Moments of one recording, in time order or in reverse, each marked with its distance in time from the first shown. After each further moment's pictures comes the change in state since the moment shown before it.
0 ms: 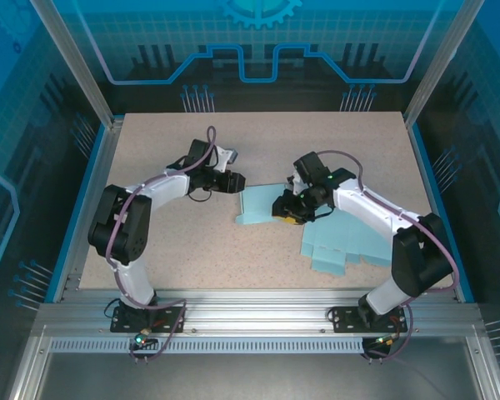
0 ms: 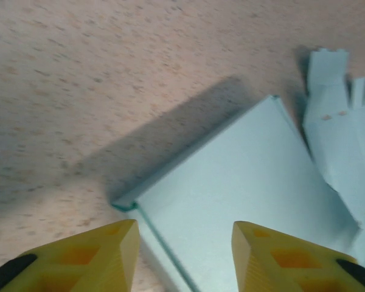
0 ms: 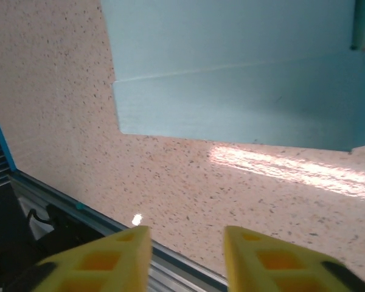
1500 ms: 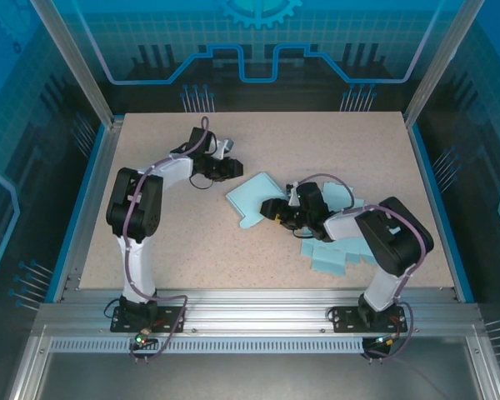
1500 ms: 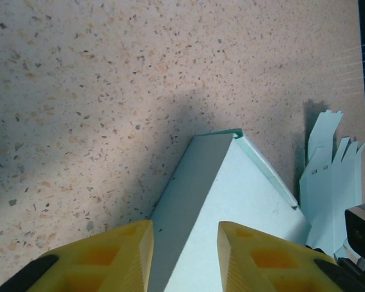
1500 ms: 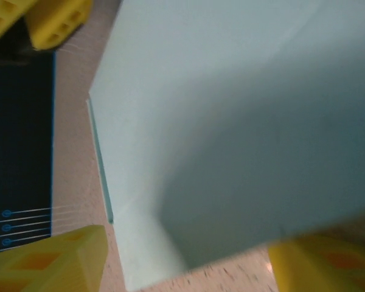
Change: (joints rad) left arm 0.073 0.251 0.250 -0.069 0.150 -0.180; right arm 0.021 0.210 -0.494 1.273 0.017 0.241
